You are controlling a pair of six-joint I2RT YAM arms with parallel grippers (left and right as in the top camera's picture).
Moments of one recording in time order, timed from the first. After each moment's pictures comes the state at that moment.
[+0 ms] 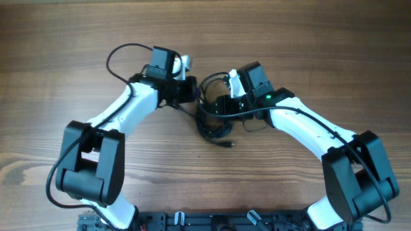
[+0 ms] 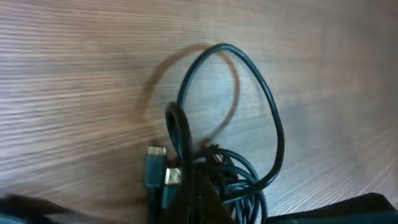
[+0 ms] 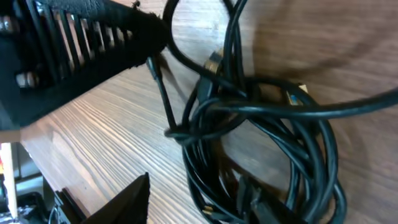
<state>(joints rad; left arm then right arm) -0.30 1.82 1.14 -0.40 0.47 -0.39 0.47 1.73 1.02 -0.36 -0.53 0.47</state>
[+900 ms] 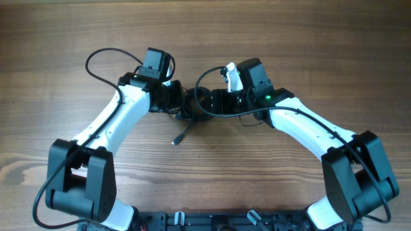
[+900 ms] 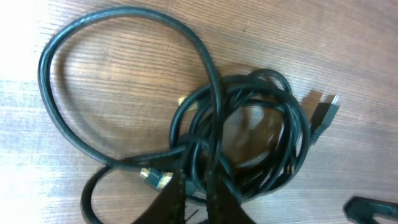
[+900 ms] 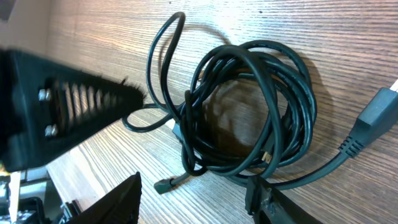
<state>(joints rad) -0.28 1.71 1.15 -0.68 0.18 -0.52 0.48 1.73 1.01 -0.20 -0.55 0.47</state>
